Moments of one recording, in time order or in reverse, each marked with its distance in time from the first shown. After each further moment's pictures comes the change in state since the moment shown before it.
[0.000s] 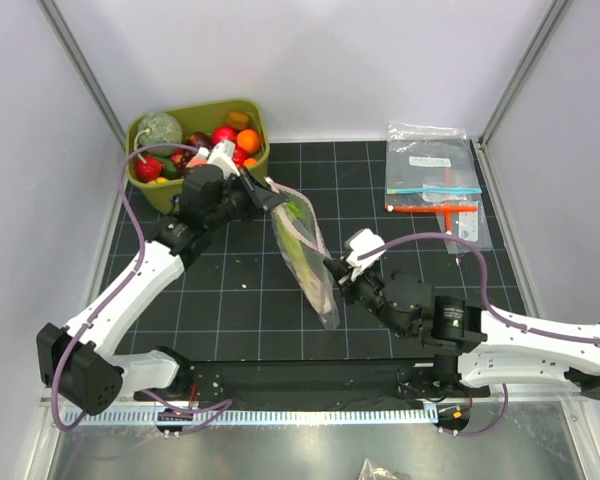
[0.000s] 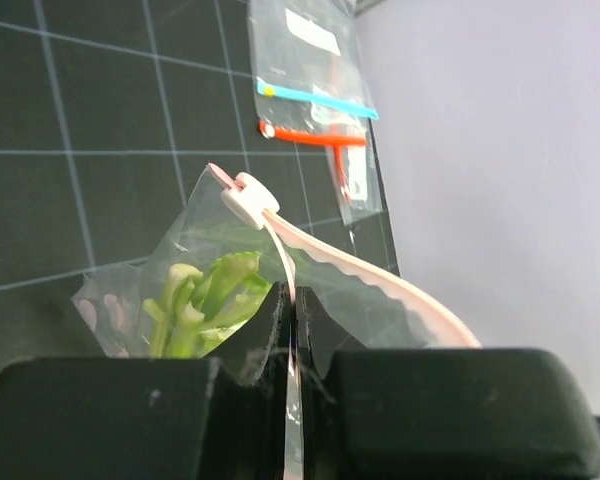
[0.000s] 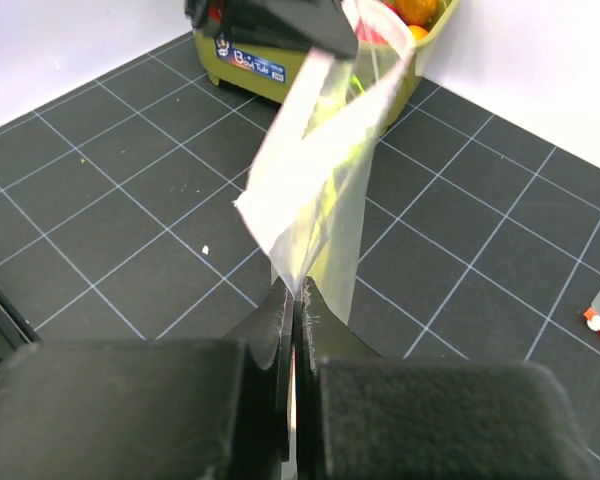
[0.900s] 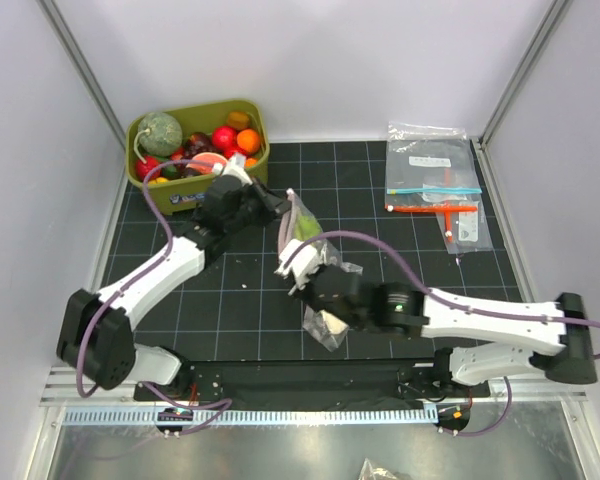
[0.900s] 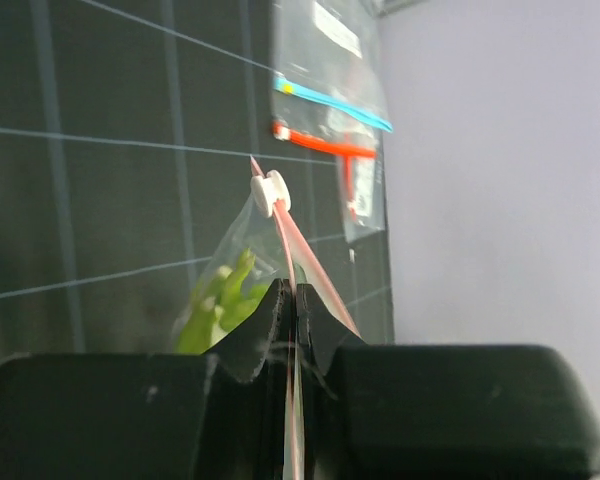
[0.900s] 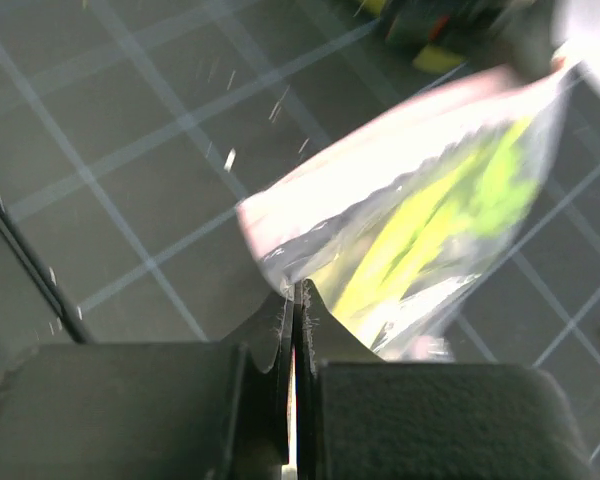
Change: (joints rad) left arm -0.054 0.184 -0.083 0.253 -0.024 -0.136; right arm -0.002 0.259 0.189 -0.195 -0.118 -0.041
